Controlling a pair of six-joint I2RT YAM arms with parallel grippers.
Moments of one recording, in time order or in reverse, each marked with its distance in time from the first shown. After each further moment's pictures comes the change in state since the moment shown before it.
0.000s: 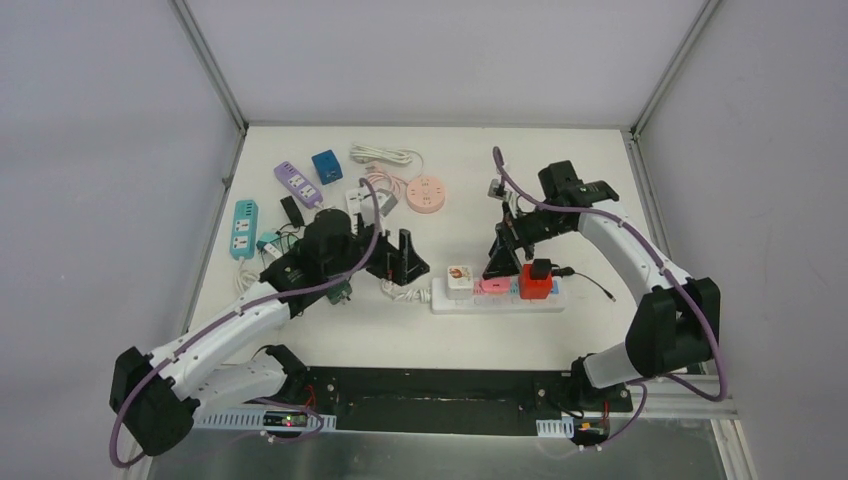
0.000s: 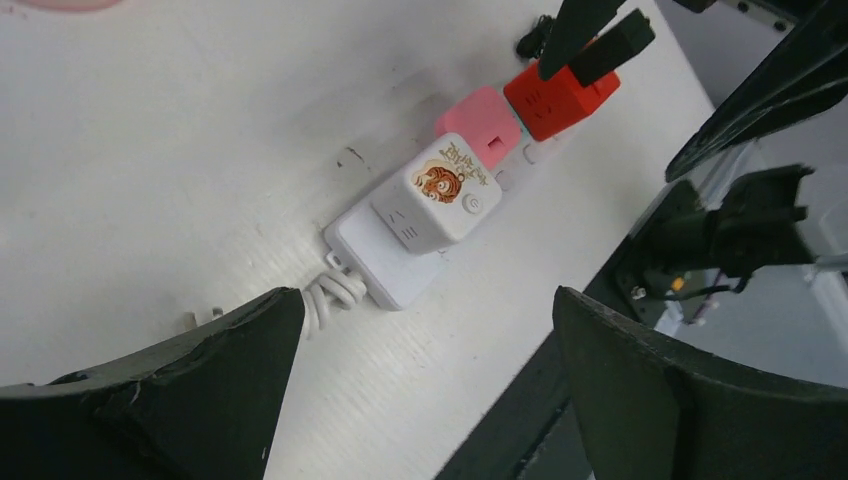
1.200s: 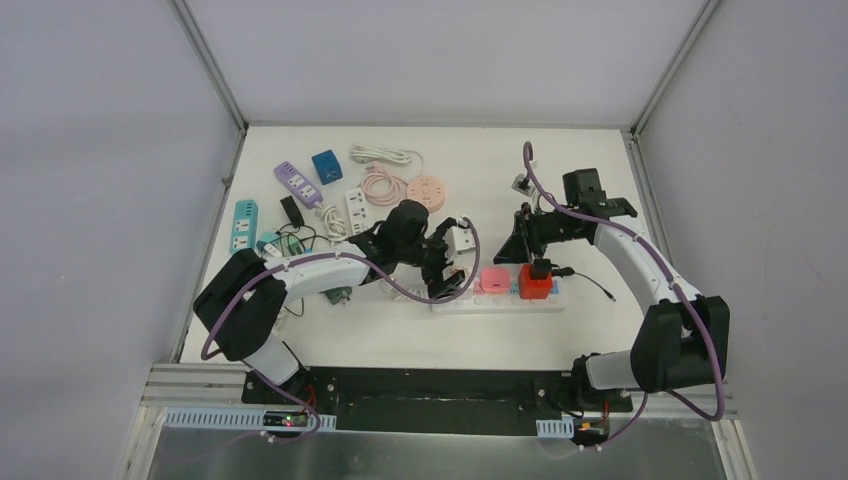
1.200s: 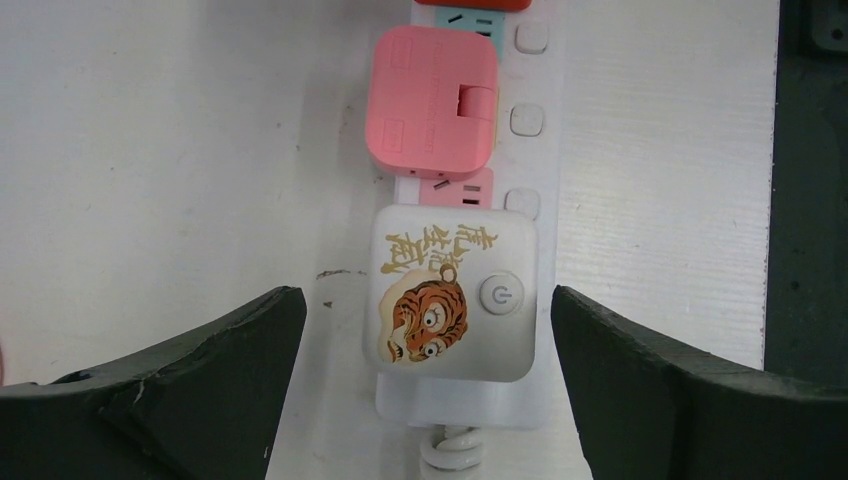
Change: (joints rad) left arm -0.161 0.651 0.197 0.237 0.271 0.822; right arm -0.150 -0.112 -0.192 0.256 -0.076 0.252
